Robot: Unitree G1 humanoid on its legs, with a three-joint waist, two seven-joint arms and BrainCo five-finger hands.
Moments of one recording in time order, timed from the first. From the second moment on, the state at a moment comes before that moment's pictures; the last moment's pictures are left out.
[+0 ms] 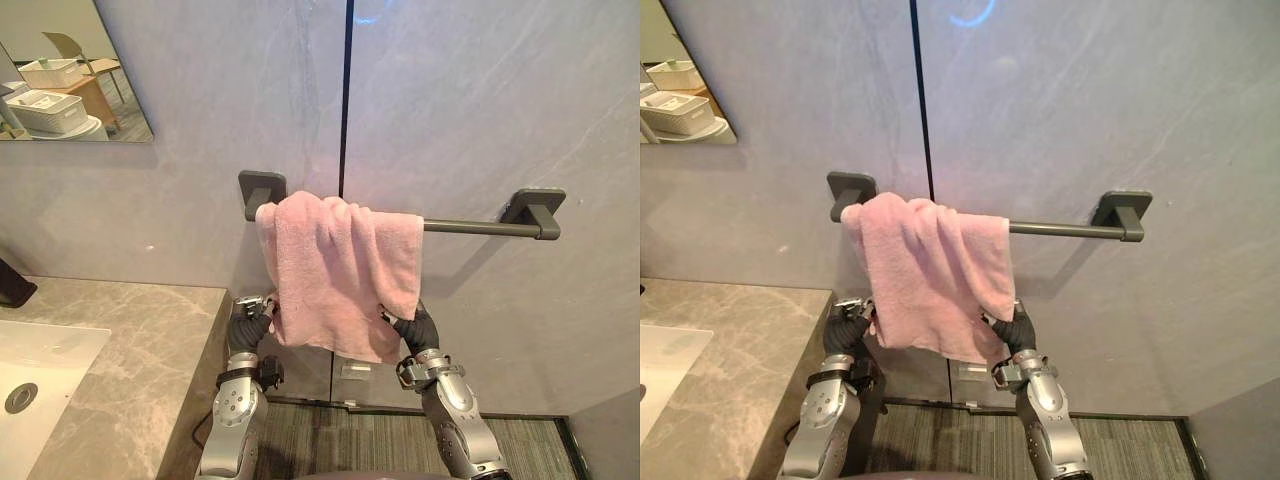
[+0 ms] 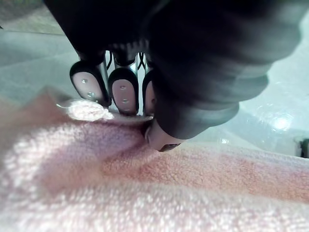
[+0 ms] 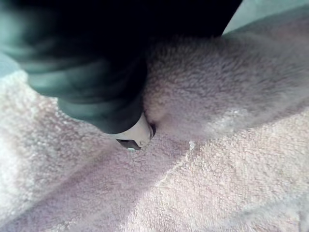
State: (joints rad) left arm 0.22 0.02 -0.12 -0.05 -0.15 -0.16 0.22; right arm 0.13 -0.04 0.15 0.06 0.32 -0.15 0.04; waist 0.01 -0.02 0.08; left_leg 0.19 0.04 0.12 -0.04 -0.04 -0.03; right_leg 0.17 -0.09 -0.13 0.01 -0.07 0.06
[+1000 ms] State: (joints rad) left arm 0.22 0.01 -0.10 -0.12 -0.17 -0.16 0.17; right arm 0.17 0.04 -0.12 -0.03 0.32 -0.15 -0.03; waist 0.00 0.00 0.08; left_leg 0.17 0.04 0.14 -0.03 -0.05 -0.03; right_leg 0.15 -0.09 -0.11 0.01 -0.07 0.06
